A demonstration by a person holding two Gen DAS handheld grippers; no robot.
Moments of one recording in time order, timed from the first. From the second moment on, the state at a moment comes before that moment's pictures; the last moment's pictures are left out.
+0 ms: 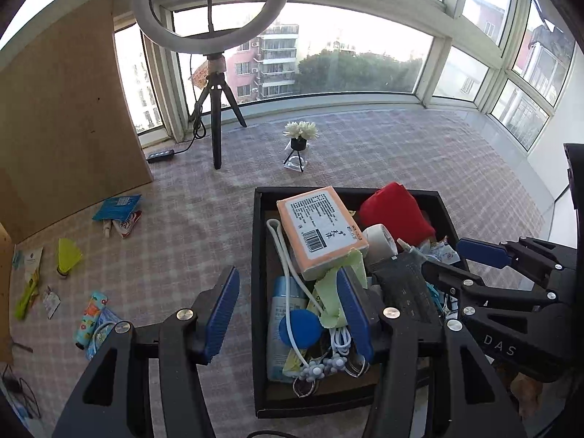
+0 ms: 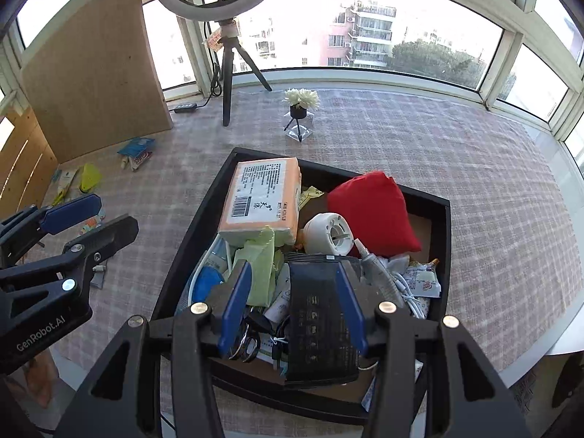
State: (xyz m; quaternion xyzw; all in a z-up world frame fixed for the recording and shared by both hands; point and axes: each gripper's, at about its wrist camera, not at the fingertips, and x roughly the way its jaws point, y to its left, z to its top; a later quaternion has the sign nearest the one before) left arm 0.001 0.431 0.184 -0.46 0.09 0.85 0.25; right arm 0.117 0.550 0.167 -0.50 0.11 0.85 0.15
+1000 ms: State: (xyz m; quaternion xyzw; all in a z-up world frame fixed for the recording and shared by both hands) left arm -0.019 0.219 0.167 -0.48 0.02 0.87 0.10; right arm 0.028 0.383 0.171 -0.48 -0.01 0.87 0.06
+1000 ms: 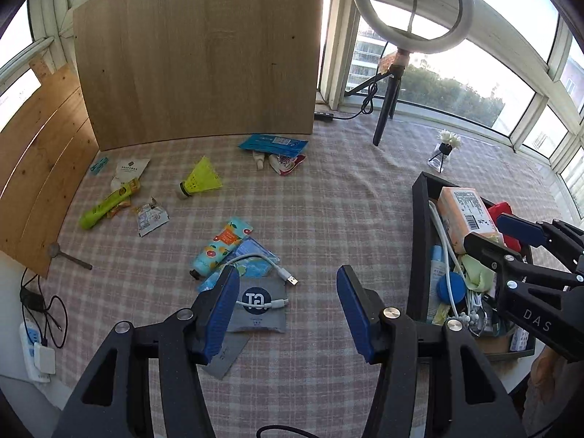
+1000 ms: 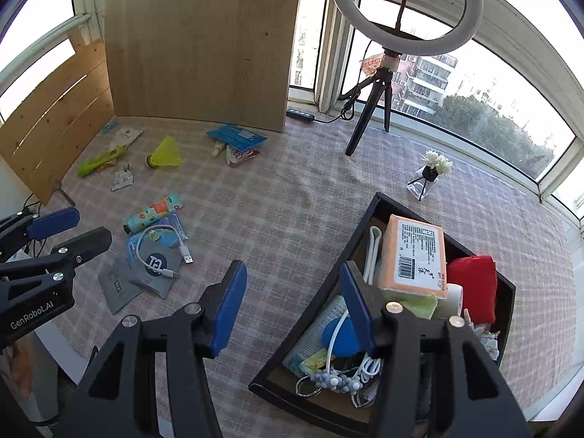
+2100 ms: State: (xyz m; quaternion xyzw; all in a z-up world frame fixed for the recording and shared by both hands) left arm -0.128 0.114 0.064 -0.59 0.02 0.80 0.10; right arm -0.102 0.276 0.052 -0.63 0.00 0.77 -0.14
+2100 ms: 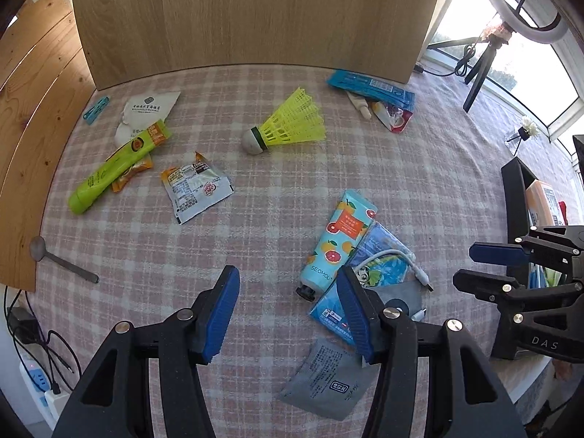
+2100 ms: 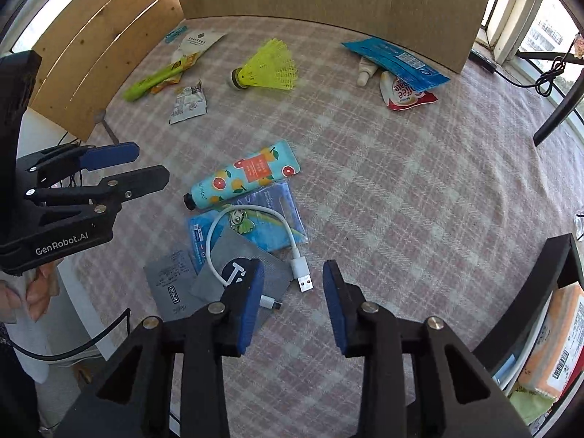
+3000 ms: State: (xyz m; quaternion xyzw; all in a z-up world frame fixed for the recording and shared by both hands) left arm -0.156 0.146 0.015 -0.62 0.09 0.77 0.14; right arm -0.203 0.281 0.056 -0.61 0.03 0.78 -0.11
